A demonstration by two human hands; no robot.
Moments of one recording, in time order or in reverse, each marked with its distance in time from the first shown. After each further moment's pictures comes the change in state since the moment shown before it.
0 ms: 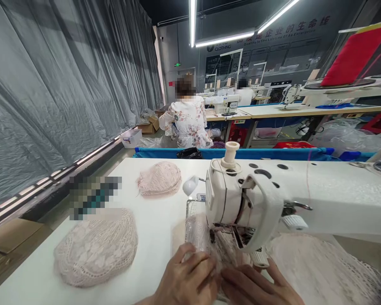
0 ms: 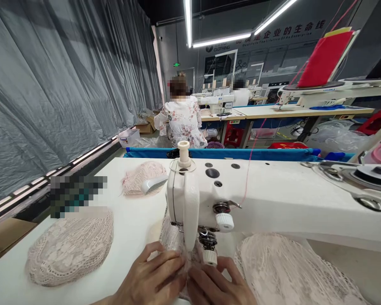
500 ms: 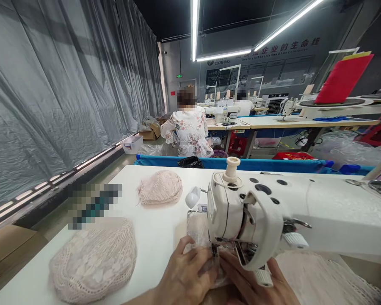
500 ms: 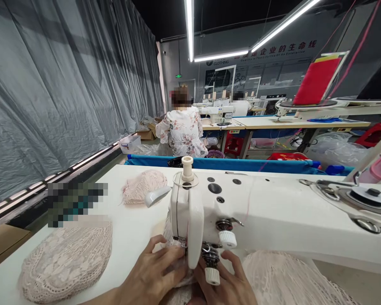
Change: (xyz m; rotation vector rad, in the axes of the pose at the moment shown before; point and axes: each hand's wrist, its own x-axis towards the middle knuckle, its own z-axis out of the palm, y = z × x) left_hand 0.008 -0.026 -0.001 -0.064 -0.224 -0.012; right_hand 0.019 0.023 -0.007 -0.057 -0.017 -0.097
